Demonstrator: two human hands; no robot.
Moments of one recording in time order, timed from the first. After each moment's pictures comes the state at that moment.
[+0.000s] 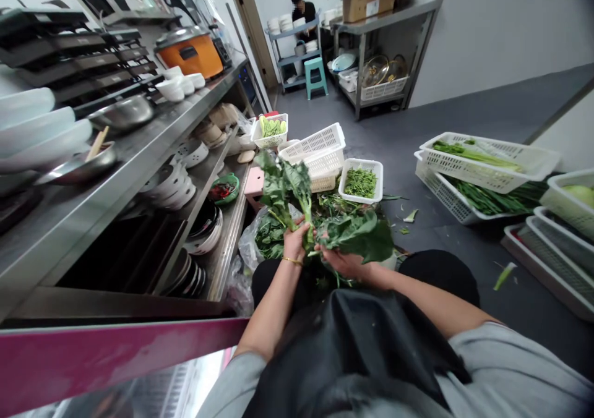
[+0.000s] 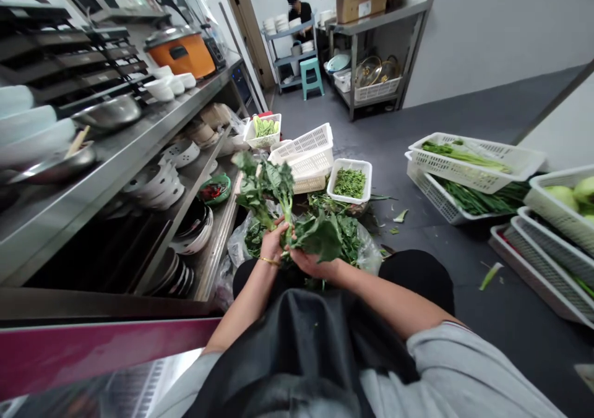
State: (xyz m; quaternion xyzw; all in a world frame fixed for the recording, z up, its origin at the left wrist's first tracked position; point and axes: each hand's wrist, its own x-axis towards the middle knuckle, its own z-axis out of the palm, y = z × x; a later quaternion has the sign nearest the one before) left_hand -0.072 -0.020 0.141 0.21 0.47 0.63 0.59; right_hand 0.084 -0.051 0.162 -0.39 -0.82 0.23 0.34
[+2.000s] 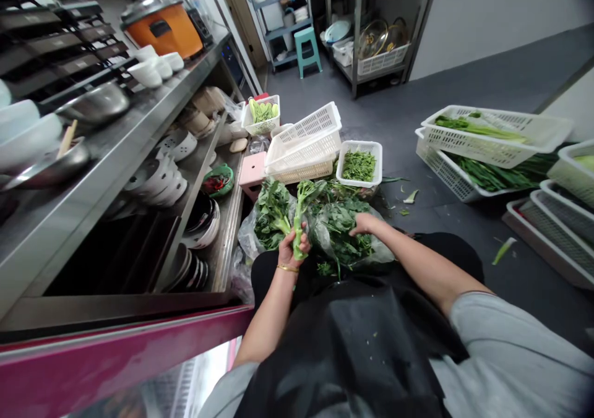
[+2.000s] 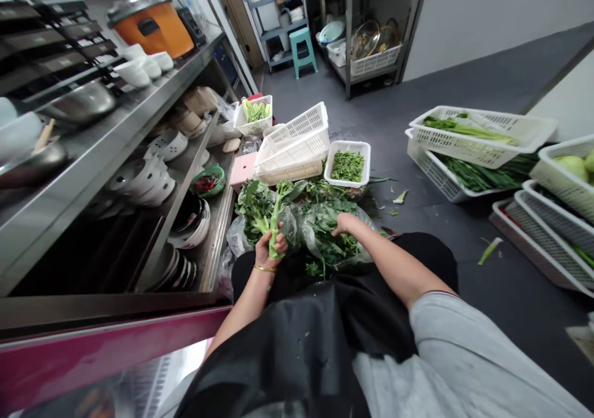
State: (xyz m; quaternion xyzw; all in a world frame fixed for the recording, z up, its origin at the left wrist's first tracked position) left_hand -0.097 -0.059 0.116 0.18 0.39 0.54 0.72; right_hand 0.144 0.031 0.101 -0.55 -0.68 0.40 0.28
